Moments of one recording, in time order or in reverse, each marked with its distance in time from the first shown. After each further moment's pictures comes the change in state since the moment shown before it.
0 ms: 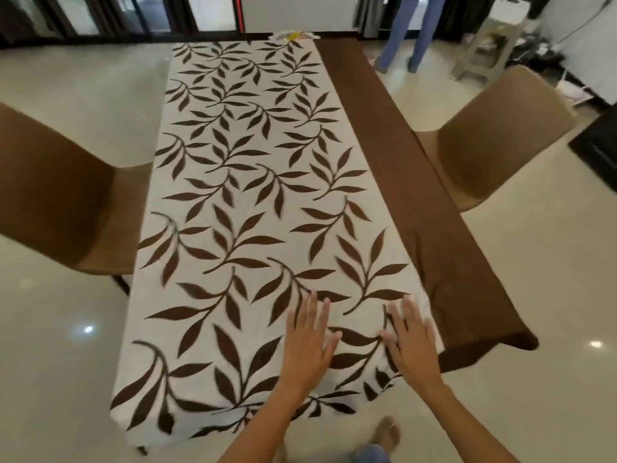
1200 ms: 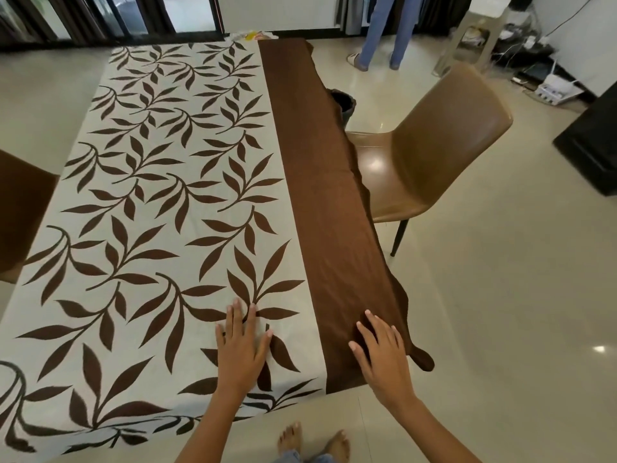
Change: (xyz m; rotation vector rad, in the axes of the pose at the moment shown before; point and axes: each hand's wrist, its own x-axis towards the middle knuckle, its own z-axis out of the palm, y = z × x) left_hand 0.065 0.118 0.075 0.076 0.002 -0.330; right_hand 0.021 0.185 -0.067 0.073 0.063 -0.118
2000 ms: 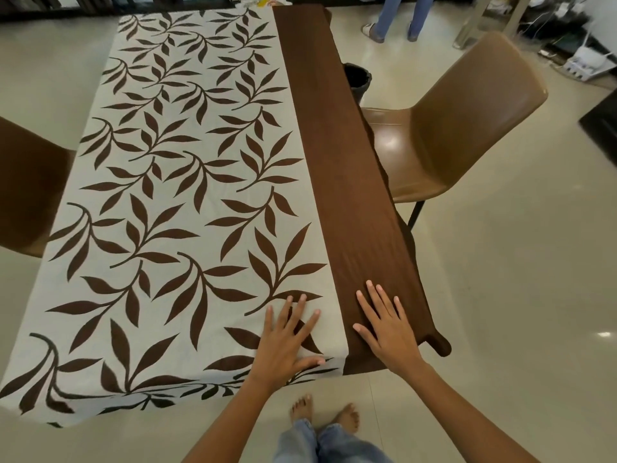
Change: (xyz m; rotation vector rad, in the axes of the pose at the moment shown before) left_hand -0.022 0.011 0.004 0.248 -0.124 0.478; right_hand 0.019 -0.004 0.021 -0.146 -0.180 -0.167
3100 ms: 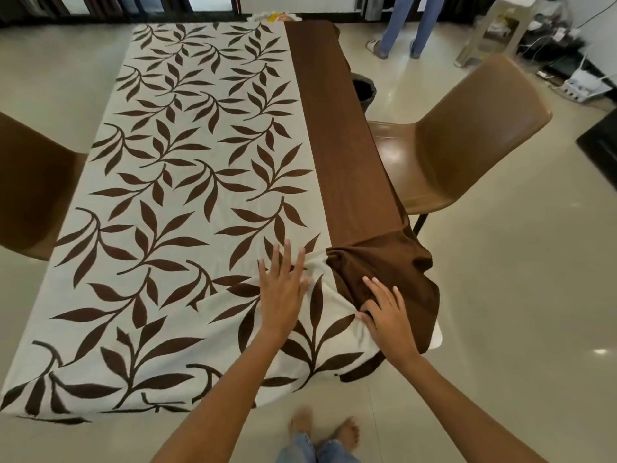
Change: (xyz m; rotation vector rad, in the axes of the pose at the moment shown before) left_hand 0.081 -0.037 -0.060 -0.063 0.184 -0.301; right_hand 0.038 -0.022 -0.019 0.023 0.259 -0.053
